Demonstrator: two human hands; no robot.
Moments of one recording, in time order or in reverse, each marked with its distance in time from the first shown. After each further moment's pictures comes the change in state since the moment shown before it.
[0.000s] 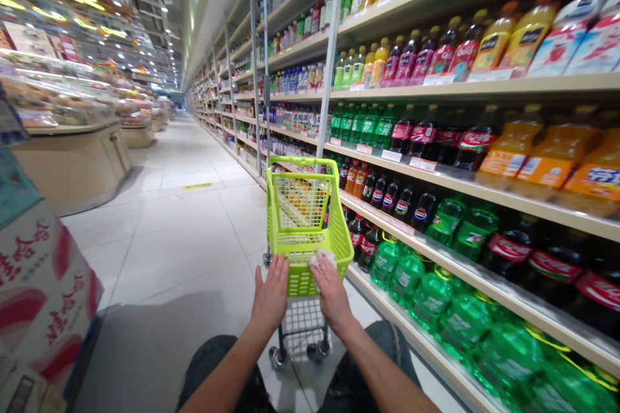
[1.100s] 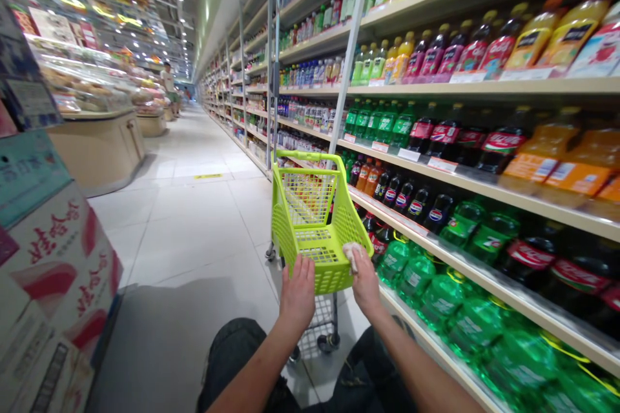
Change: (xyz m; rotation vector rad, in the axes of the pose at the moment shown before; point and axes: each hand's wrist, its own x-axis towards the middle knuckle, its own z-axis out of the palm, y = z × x) left_hand -0.011 0.021 -0.030 -0.143 -0.145 -0.031; right_hand -0.006 0.034 -0.002 -0.049 0.029 0.282
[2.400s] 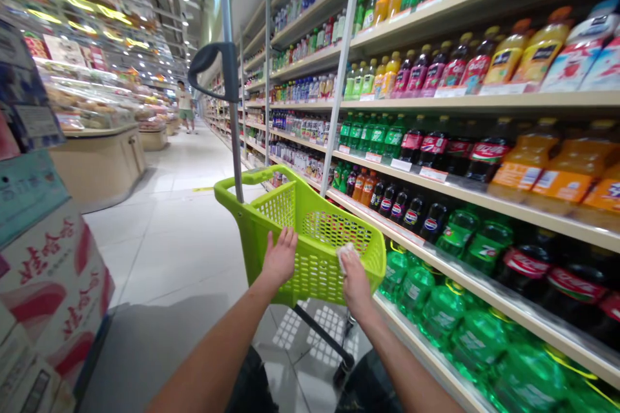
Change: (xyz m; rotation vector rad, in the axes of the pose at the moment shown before) left_hand 0.089 -0.046 -0.038 0.165 -0.081 0.058; right_hand 0.028 -0.029 -0.005 -0.028 0.016 -0.080
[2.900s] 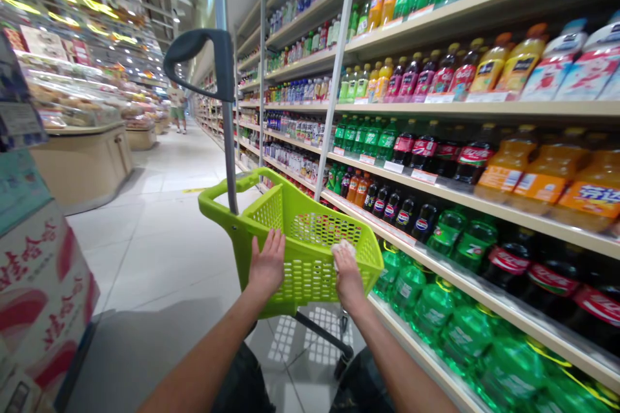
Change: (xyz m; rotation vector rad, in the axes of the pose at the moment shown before) left_hand -0.025 -0.004 -0.005 0.043 0.149 -0.083; right_hand 0.009 0.005 0.000 -0.054 -0.029 0.000
